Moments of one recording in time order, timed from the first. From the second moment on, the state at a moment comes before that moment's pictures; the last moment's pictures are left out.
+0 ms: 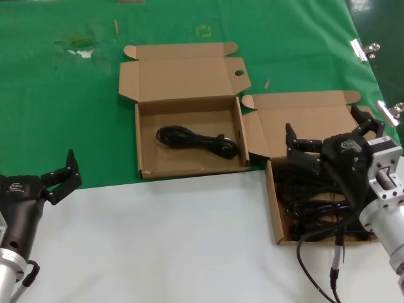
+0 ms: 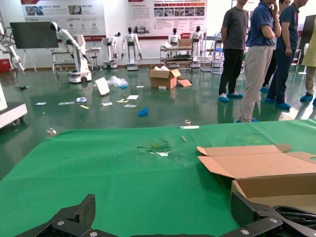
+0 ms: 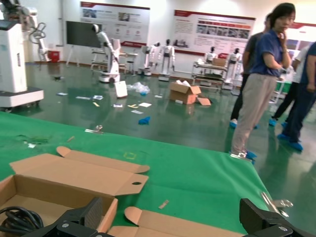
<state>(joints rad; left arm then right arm) 0.00 -0.30 1.60 -1.60 -1.80 0.00 0.00 0.10 0.33 -1.65 1.54 1.70 -0.08 0.04</state>
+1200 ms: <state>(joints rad) 0.00 -0.30 1.60 -1.60 -1.80 0.00 0.00 0.02 0.31 -1.61 1.59 1.78 -0.01 0.01</state>
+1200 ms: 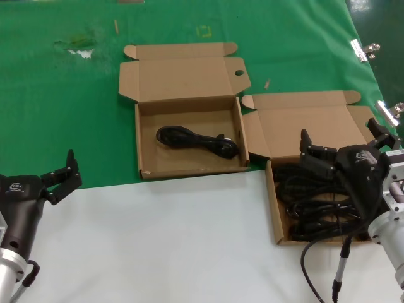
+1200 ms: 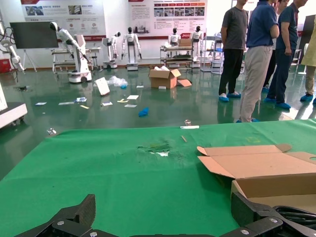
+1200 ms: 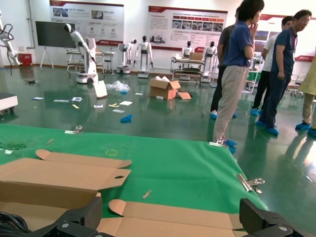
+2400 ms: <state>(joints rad) 0.00 -0.30 1.60 -1.60 -1.80 0.00 0.00 0.02 0.31 -1.61 1.59 1.78 -0.01 0.01</state>
